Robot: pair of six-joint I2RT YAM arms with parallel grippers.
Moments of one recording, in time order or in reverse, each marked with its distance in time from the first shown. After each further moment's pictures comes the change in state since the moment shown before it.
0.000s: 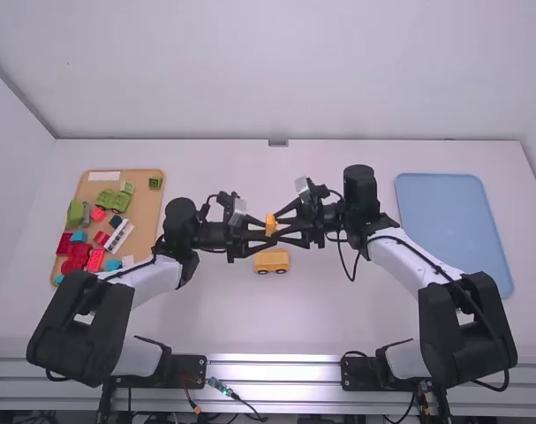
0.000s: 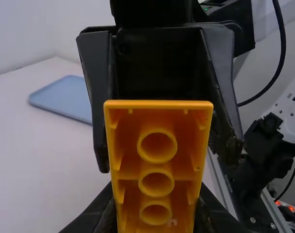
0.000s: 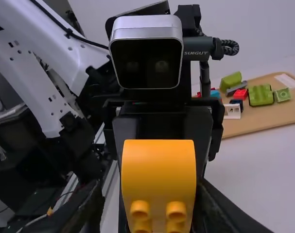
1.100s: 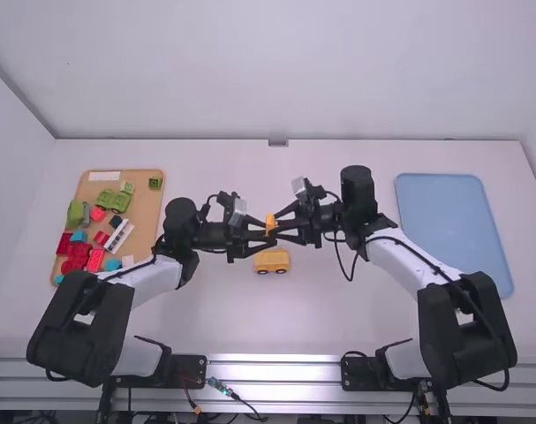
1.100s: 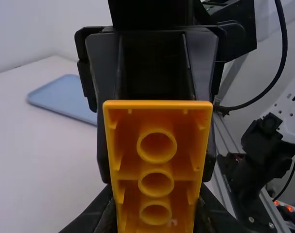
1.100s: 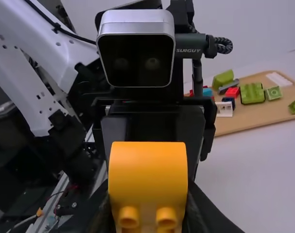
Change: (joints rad) left arm 0.000 0.000 0.000 -0.004 0.001 -0.004; right arm 0.017 0.000 0.000 -0.004 0.050 -0.014
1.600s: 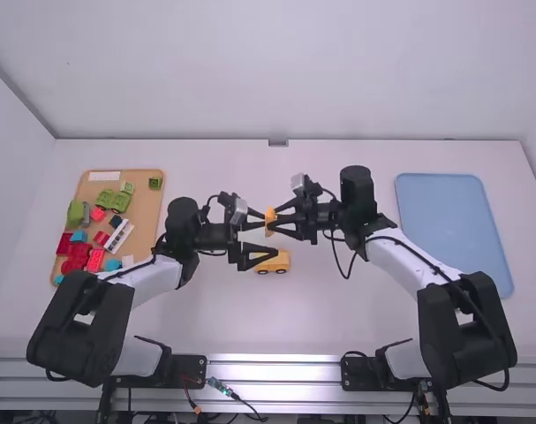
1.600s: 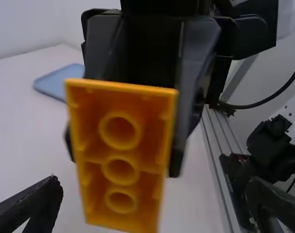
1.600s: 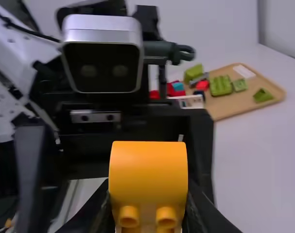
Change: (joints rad) left arm 0.006 0.000 0.000 -0.094 -0.032 0.020; right arm 0.004 0.000 0.000 -0.016 0.175 0.007
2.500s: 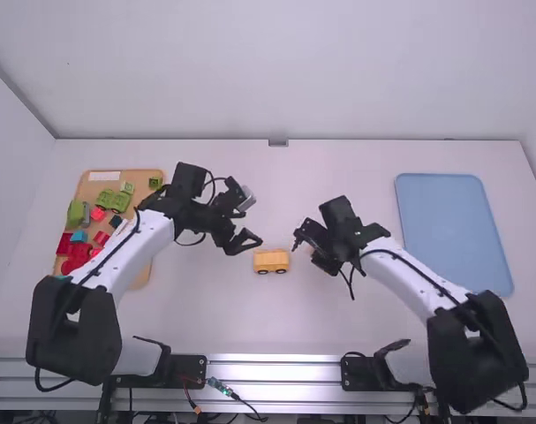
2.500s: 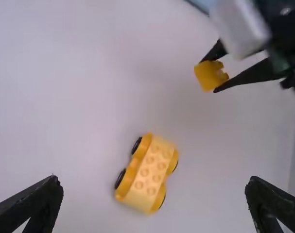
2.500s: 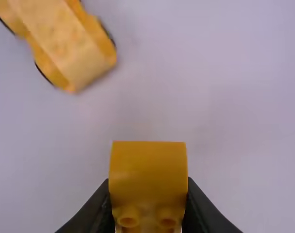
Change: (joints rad) left arm 0.042 0.000 0.520 -1.416 -0.470 0.767; right arm 0.136 -0.062 0.000 -0.831 1.142 -0.492
